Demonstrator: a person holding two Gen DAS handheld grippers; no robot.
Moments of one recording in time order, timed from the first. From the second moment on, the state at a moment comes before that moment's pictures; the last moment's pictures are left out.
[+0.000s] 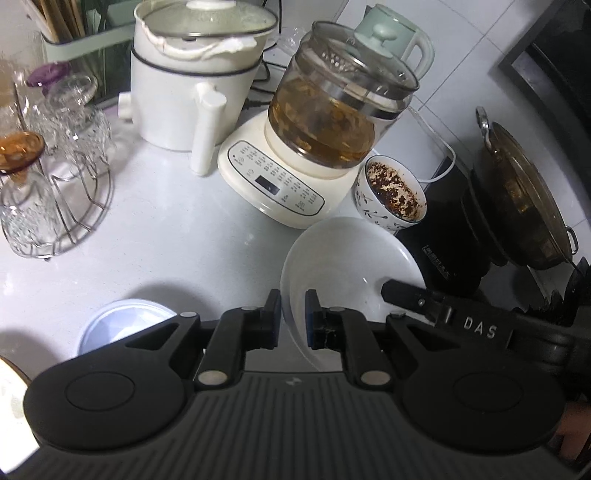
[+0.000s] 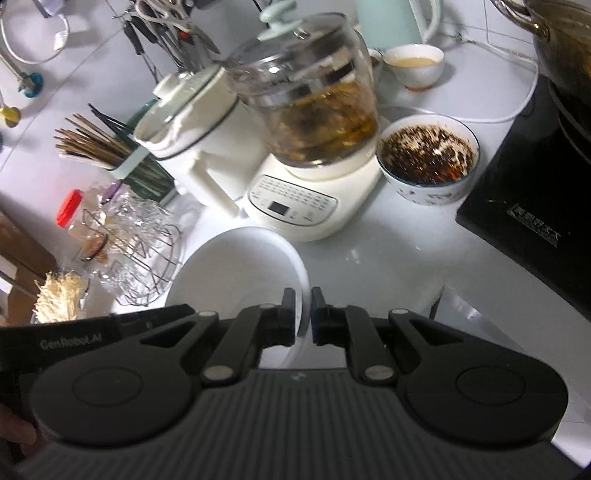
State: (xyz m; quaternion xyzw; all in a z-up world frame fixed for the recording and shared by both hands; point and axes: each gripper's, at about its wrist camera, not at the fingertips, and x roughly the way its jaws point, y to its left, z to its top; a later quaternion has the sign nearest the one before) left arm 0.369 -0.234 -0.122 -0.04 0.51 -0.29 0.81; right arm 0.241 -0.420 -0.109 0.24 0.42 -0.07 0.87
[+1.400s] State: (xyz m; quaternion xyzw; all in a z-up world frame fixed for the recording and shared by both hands) left arm 0.345 -0.097 -0.139 -0.16 0.51 -0.14 0.83; right arm 0.287 -0.303 -0.113 0.15 0.47 0.06 0.87
